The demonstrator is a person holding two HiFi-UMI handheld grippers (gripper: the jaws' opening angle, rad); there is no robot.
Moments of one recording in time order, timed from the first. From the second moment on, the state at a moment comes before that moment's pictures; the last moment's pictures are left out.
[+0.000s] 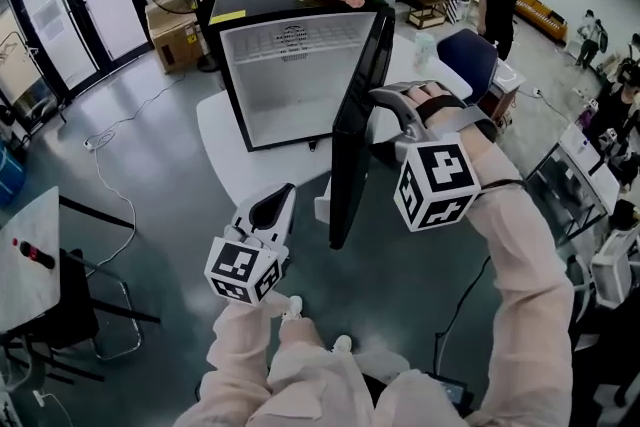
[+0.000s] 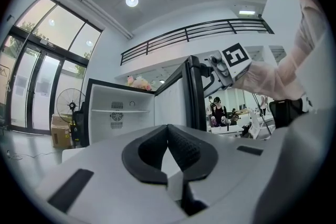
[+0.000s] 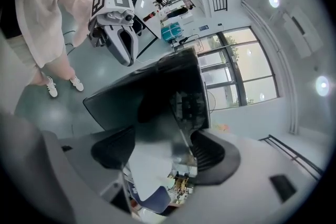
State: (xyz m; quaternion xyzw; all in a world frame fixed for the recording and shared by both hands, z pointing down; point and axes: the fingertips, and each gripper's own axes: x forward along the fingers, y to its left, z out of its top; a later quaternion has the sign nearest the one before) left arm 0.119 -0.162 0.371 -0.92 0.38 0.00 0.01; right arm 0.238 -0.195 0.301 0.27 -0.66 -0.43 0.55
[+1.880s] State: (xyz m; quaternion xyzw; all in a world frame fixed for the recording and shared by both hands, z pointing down) left arm 0.129 -0.155 0.380 -0.93 0.37 -0.01 0.01; right arm 0.310 -0.171 0.302 0.26 -0.67 -0.44 0.53
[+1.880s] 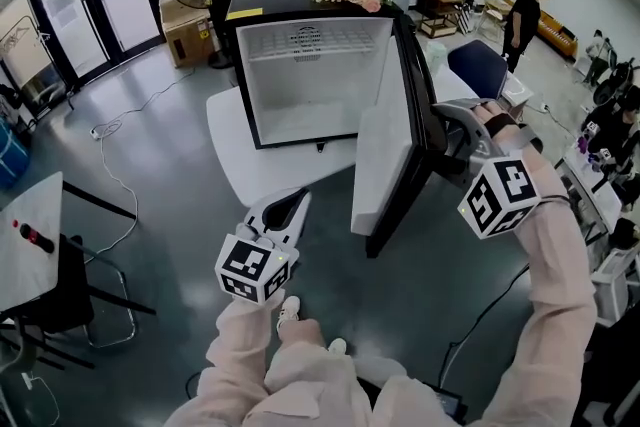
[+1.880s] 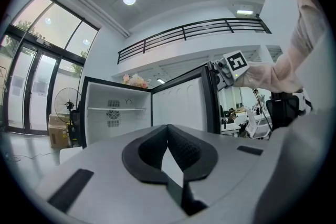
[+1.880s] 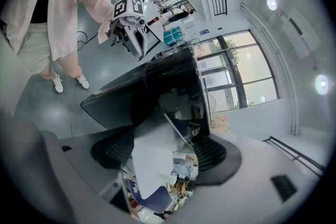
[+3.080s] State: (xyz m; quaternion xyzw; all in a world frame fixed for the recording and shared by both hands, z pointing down) left arm 0.024 -0.162 0.391 -0.89 0.46 -0.02 -0.01; right arm 0.184 -0.230 0.303 0.24 -0.65 -0.49 0.53
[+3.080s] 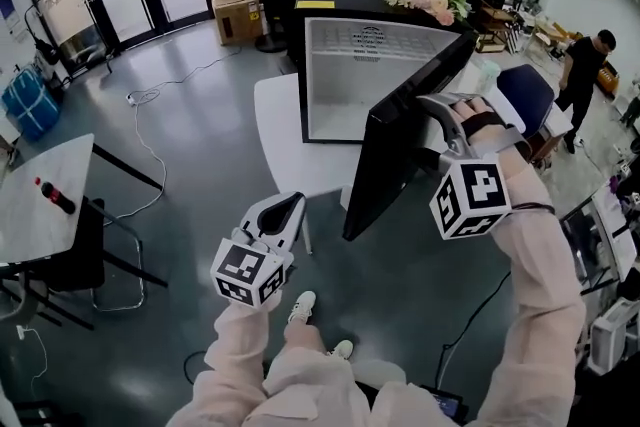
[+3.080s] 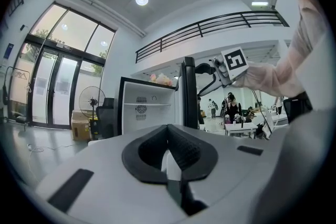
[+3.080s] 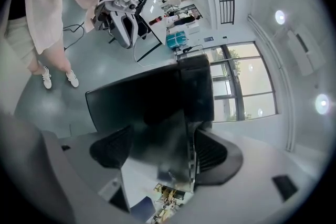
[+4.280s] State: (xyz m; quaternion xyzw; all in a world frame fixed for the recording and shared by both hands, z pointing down) left arm -0.055 -0.271 0.377 -0.87 0.50 -0.01 -0.01; right arm 0.069 -0.379 0.304 0.27 -0.65 -0.44 0.56
